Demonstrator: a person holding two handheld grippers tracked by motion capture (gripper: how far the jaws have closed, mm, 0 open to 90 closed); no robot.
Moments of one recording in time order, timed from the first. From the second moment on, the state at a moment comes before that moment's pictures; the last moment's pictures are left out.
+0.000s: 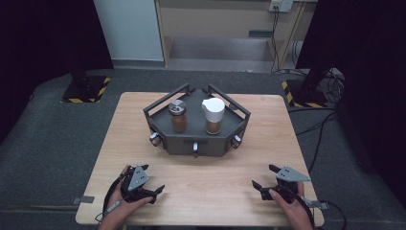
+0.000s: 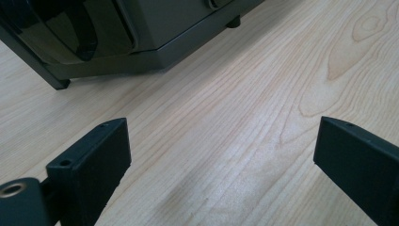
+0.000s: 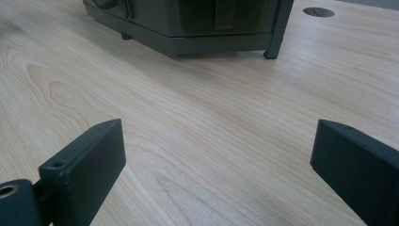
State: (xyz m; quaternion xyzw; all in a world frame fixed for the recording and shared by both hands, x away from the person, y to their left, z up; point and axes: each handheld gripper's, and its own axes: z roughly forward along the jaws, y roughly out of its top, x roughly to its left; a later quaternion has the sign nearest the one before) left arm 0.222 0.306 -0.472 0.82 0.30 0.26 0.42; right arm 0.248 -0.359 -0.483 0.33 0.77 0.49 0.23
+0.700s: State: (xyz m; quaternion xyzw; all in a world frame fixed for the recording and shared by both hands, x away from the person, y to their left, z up) left arm 0.222 0.306 -0.473 0.81 0.30 0.27 0.42; right arm 0.249 -0.362 -0.482 0.33 0.77 0.50 0.23
